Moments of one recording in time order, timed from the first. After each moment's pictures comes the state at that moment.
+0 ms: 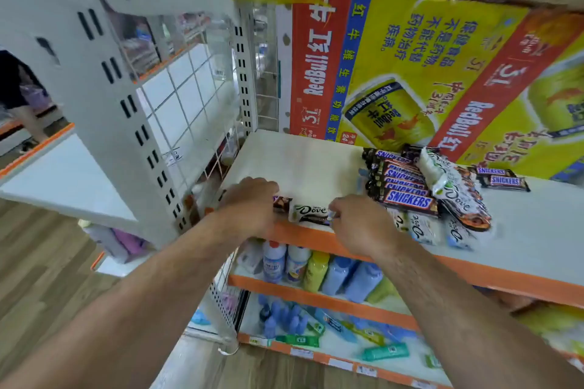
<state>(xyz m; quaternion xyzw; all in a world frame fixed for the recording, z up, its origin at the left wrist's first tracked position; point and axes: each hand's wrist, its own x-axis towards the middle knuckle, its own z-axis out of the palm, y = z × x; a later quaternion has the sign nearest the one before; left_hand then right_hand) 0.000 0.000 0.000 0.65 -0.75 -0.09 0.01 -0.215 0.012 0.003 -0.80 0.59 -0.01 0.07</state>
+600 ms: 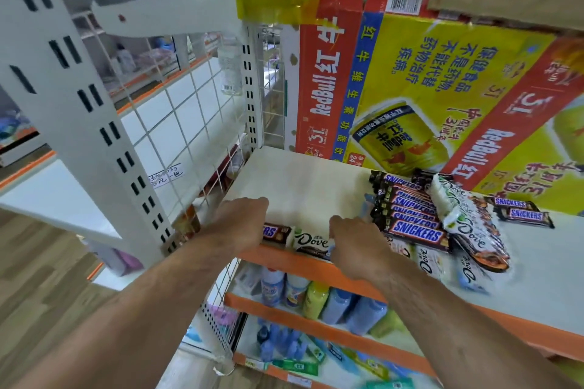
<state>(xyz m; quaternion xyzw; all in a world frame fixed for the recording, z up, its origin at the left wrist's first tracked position) 0.007 -0.022 -0.006 0.68 -0.73 -0.07 -0.02 -0.220 -0.030 -0.011 -0.83 0.55 0.06 0.07</state>
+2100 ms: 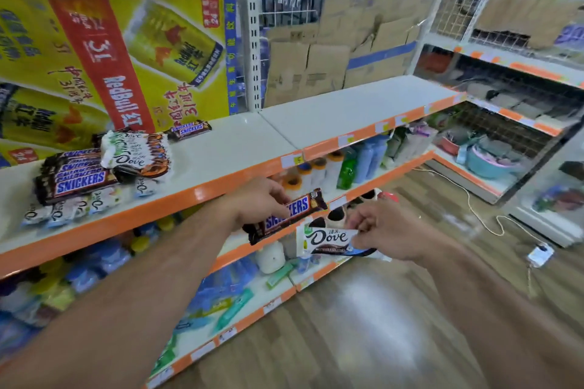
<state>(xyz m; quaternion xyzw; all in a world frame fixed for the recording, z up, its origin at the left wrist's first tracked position) -0.494 0.192 0.033 0.33 -0.83 -0.46 0.03 -0.664 0.398 0.043 -0.45 0.78 -0.30 0.32</state>
